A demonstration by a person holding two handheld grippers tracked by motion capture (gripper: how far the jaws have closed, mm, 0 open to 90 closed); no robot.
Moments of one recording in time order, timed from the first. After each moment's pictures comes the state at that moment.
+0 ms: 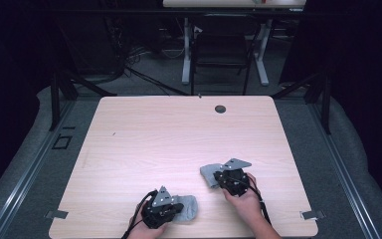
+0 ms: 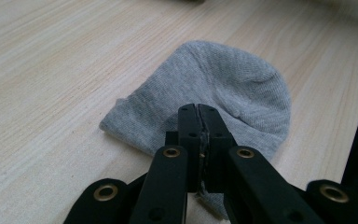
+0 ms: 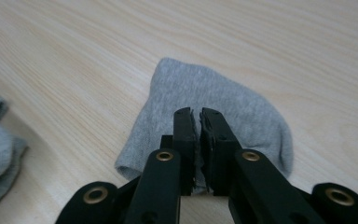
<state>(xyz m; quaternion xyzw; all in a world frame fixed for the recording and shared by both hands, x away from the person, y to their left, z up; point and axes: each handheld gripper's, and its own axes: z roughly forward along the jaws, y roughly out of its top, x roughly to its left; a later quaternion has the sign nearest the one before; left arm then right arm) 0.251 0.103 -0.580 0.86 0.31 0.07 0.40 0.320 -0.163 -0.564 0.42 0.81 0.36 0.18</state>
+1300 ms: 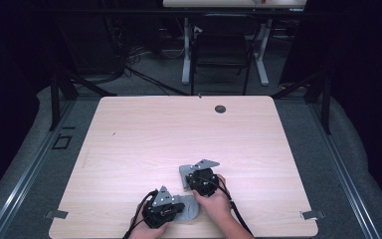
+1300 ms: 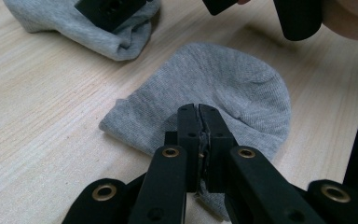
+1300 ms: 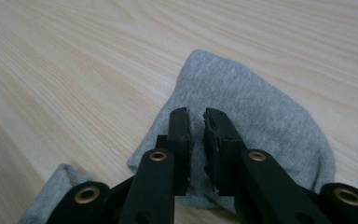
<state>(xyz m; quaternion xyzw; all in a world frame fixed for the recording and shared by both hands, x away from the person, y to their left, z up) 0.252 0.101 -0.582 0.86 0.31 0.07 0.41 0.326 -0.080 -0.574 0.43 0.81 0.38 0.13</state>
